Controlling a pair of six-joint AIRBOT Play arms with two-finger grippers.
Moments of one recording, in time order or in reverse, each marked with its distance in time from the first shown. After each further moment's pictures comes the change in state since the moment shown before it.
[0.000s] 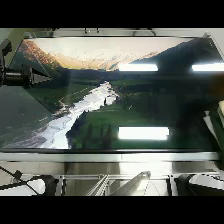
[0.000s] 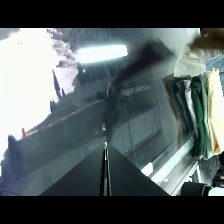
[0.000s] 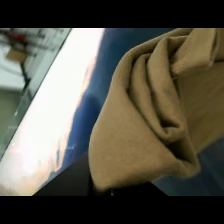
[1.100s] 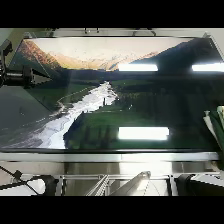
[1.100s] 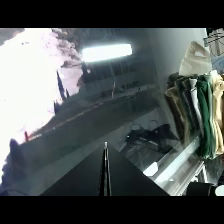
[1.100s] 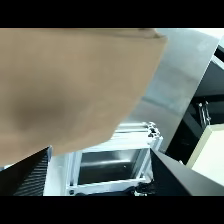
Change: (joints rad) left arm 0.000 -0.004 0.000 0.016 0.008 0.012; right arm -0.225 -0.003 -0.321 -1.131 0.361 0.204
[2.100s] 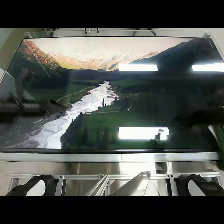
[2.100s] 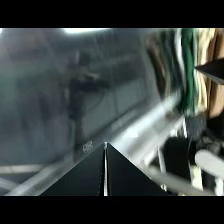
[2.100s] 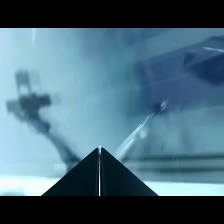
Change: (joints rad) left arm -0.124 0.435 -0.637 -0.018 0.063 0.045; right arm 1.096 0.624 -0.738 0.744 -0.533 -0.099
